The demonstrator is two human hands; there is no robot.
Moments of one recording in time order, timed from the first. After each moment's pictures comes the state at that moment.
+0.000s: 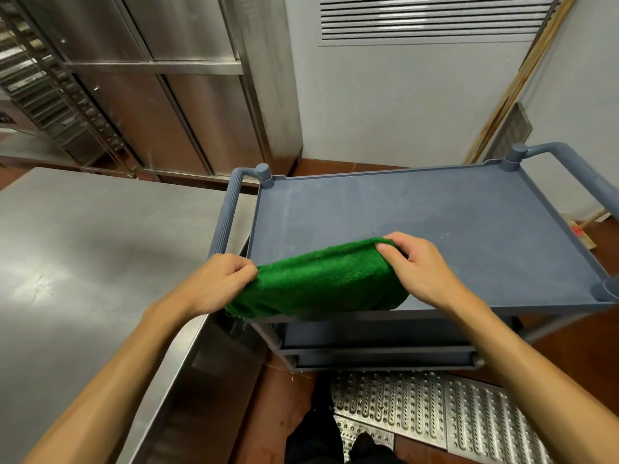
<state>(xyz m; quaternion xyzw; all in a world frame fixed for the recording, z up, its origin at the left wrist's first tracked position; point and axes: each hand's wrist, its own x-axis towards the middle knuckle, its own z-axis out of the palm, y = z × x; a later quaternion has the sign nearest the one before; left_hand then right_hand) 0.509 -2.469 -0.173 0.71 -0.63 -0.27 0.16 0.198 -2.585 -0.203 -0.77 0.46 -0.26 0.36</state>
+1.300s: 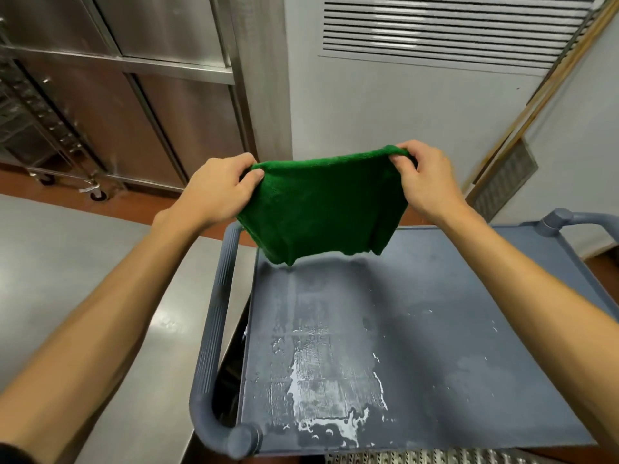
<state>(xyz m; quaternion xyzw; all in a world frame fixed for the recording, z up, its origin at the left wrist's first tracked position) 0.671 -2.771 -0.114 0.69 -0.69 -0.04 0.22 0.367 -2.877 -0.118 -0.76 0.50 -0.35 0.22</state>
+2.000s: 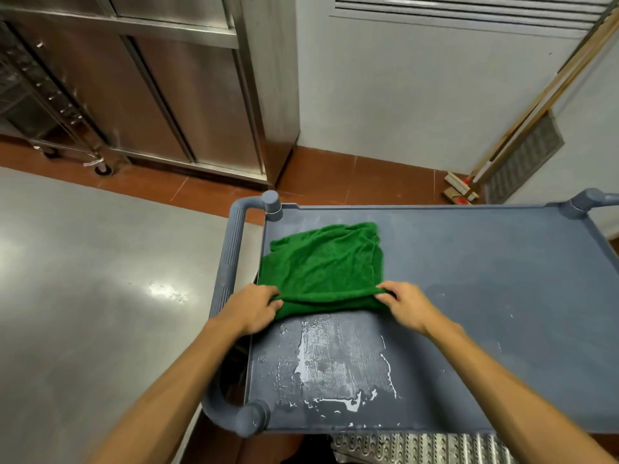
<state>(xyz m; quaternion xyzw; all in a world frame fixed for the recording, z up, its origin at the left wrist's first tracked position) 0.634 -2.677 -0.320 0.74 -0.61 -0.27 -0.04 0.328 -2.781 -0.327 -0.75 0.54 0.00 0.38</state>
